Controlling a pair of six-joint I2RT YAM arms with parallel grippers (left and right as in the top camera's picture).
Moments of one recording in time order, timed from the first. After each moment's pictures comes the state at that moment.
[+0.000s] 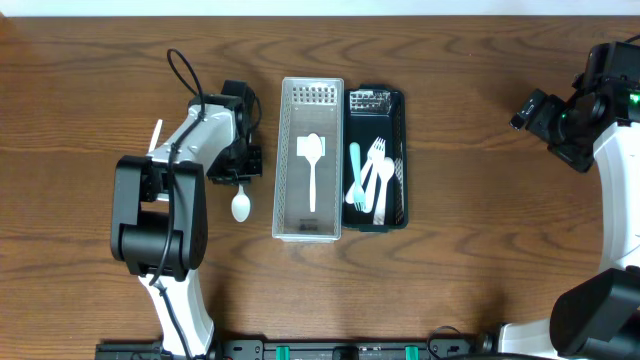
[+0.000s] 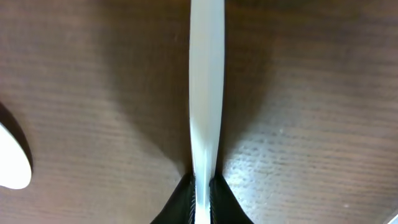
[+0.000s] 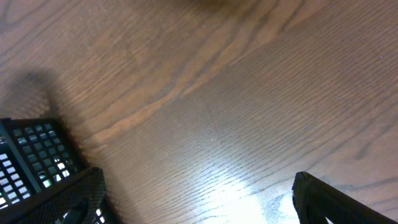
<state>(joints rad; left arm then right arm) -0.15 2.06 1.39 -1.00 -0.03 -0.22 -0.24 1.63 1.49 -1.06 -0.05 0.42</state>
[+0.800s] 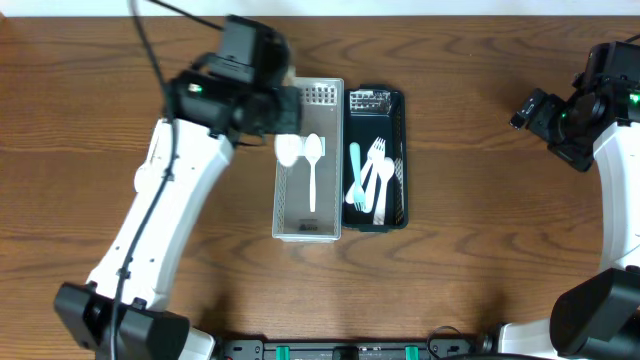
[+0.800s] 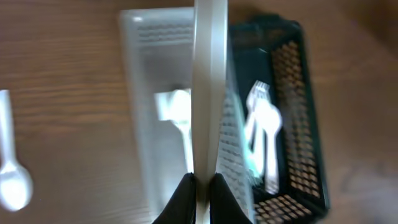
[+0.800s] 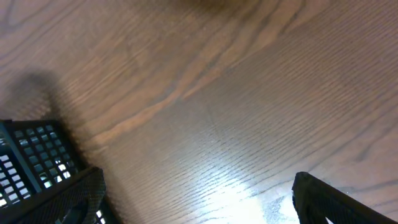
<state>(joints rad) -0.38 1.66 1.69 -1.07 0.14 -0.25 -0.24 1.63 1.49 -1.05 -0.05 0.42</state>
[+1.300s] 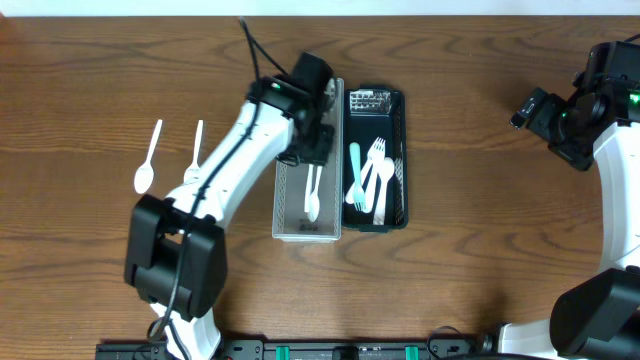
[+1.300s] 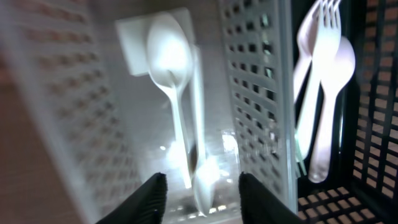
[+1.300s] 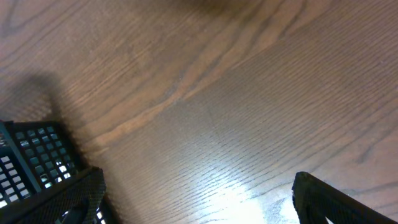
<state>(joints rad) -0.43 1.90 1.63 -1.08 0.12 -0.24 -0.24 1.63 1.49 -1.04 -0.05 0.42</state>
